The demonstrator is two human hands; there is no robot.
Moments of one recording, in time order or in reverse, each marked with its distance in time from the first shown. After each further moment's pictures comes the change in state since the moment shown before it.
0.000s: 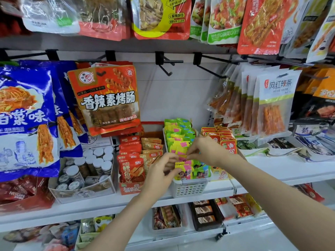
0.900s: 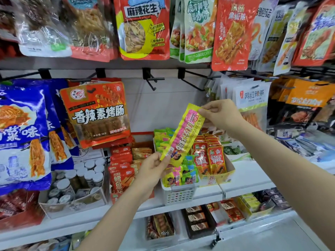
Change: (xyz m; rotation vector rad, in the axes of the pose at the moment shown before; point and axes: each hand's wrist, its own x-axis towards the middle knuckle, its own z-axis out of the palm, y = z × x) left_hand 0.018 0.057 -0.008 -0.570 -0.054 -0.368; right_hand -0.020 -0.001 -0.116 0.746 0.550 0.277
